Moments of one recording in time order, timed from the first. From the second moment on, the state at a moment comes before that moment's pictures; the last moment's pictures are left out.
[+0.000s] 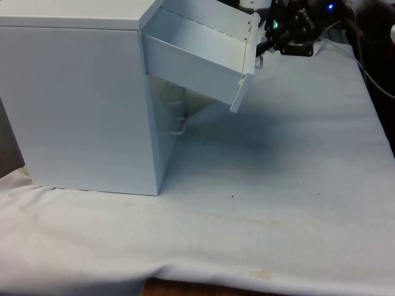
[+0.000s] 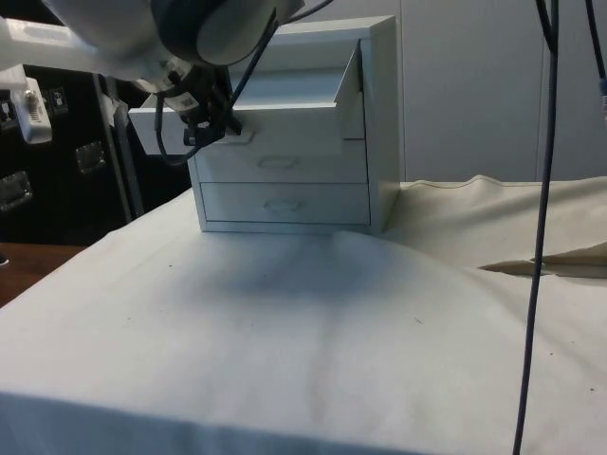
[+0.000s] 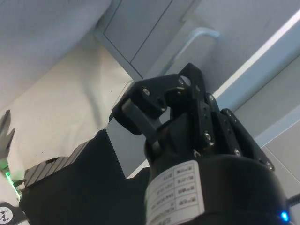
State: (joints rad) arm 0.83 0.47 -0.55 -1.76 -0.62 1.79 0.64
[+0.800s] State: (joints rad) arm 0.83 0.42 -0.55 -1.82 -0.68 1.83 0.61
